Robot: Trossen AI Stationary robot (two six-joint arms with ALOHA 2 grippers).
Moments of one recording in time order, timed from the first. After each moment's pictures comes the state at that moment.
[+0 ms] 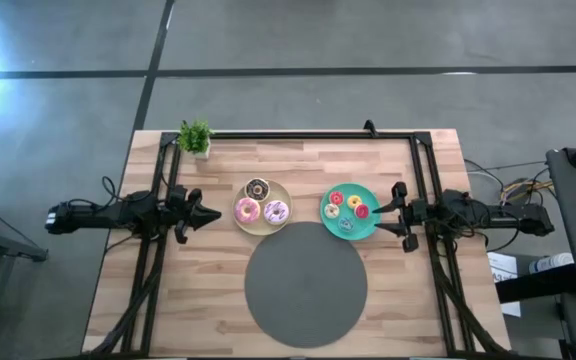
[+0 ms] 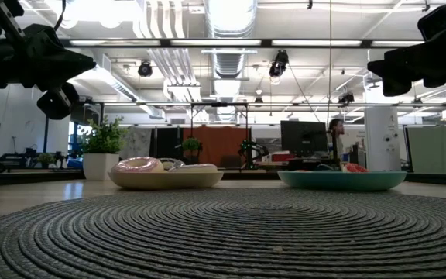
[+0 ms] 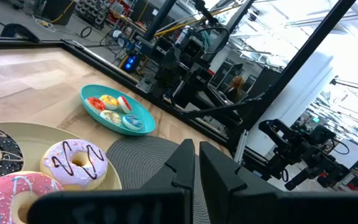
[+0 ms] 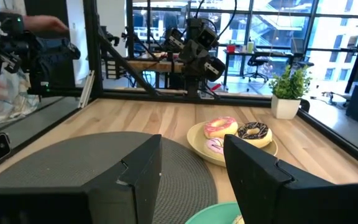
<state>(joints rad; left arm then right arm) -0.02 0.02 0.01 0.02 -0.02 -0.58 0.00 0.02 0.01 0.02 -0.08 0.00</state>
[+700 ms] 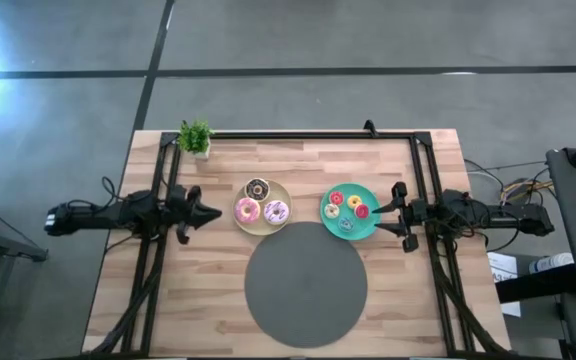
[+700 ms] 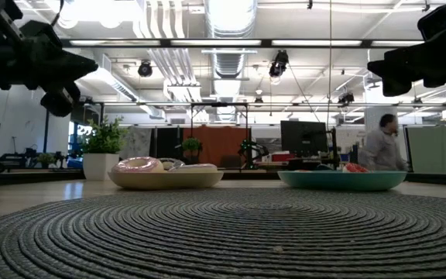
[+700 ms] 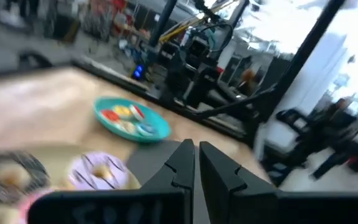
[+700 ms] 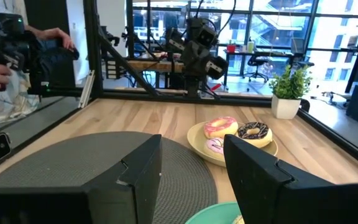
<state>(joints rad) 0.00 0.00 0.01 0.01 -0.01 -0.47 0.00 0.02 0.01 0.02 -0.08 0.00</state>
